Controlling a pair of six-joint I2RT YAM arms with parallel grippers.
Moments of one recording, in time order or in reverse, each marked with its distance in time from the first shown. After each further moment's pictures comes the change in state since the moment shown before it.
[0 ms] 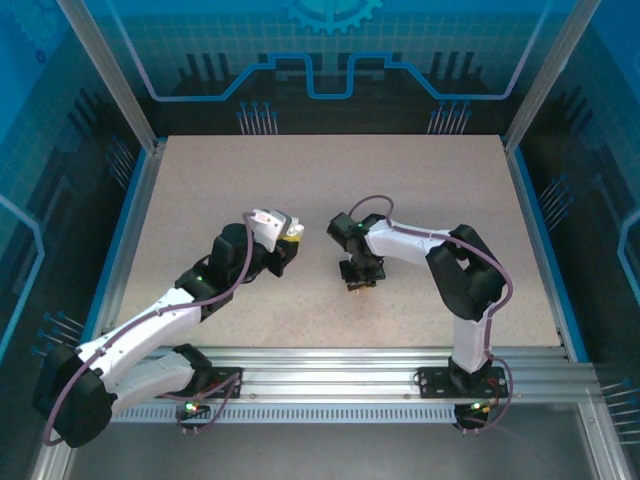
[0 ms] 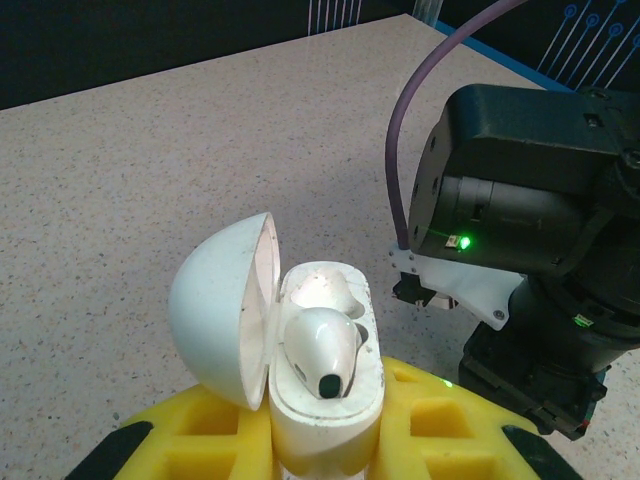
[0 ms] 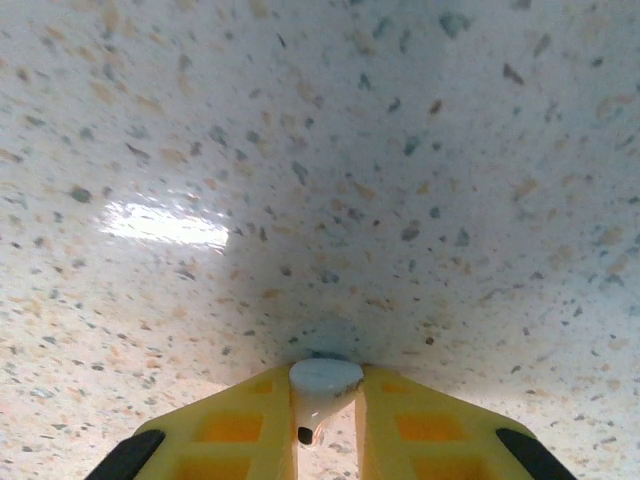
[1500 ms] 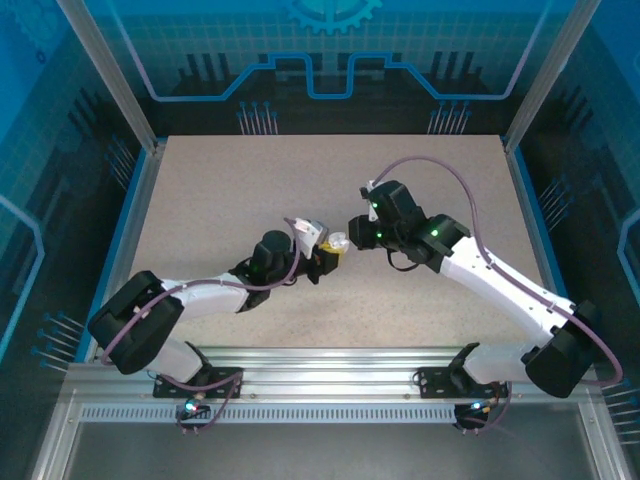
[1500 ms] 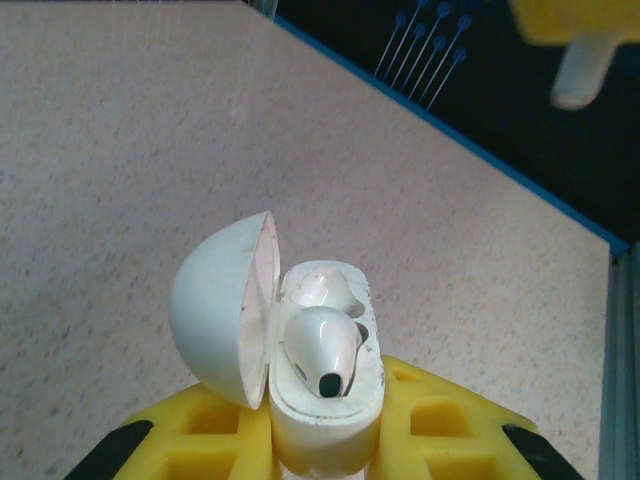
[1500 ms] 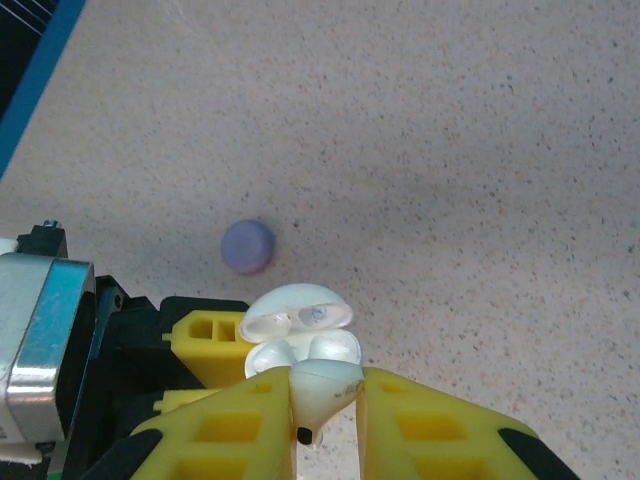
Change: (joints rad) left arm -0.111 0.467 -0.048 0.634 0.232 -0.181; right arm -0.001 -0.601 -0.039 0.242 0.101 -0.047
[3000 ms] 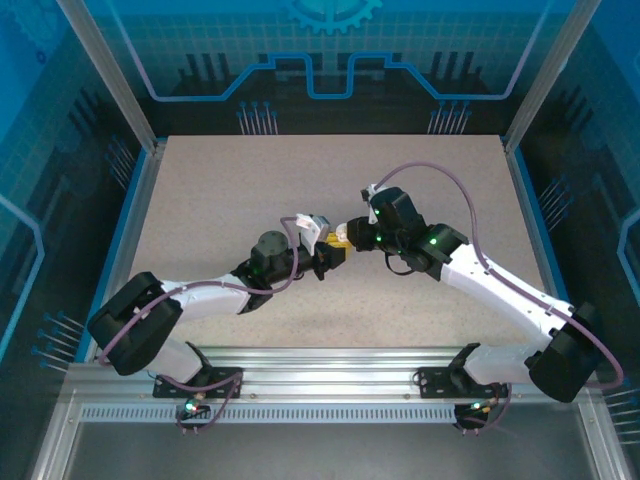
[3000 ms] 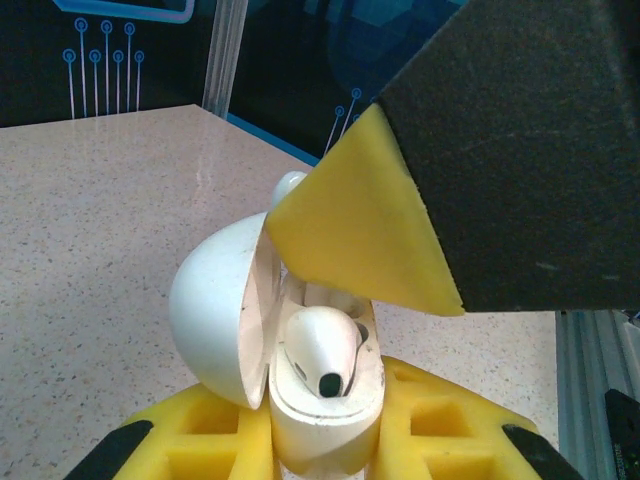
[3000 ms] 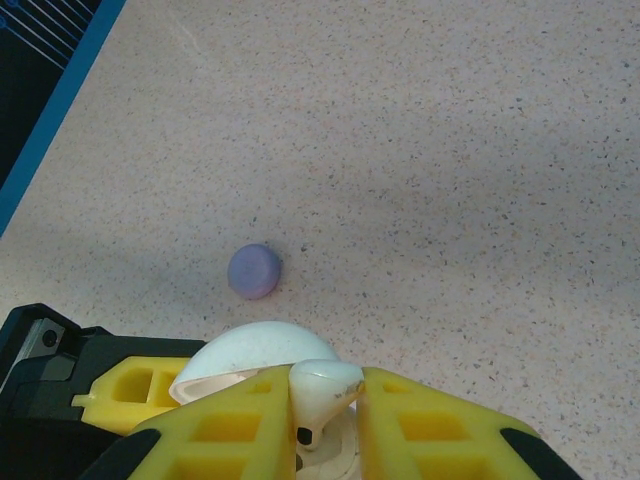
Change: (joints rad) left arm -0.032 -0.007 0.006 0.165 0.012 0.004; right arm 0.000 -0.027 -0.102 0.139 0.006 0.013
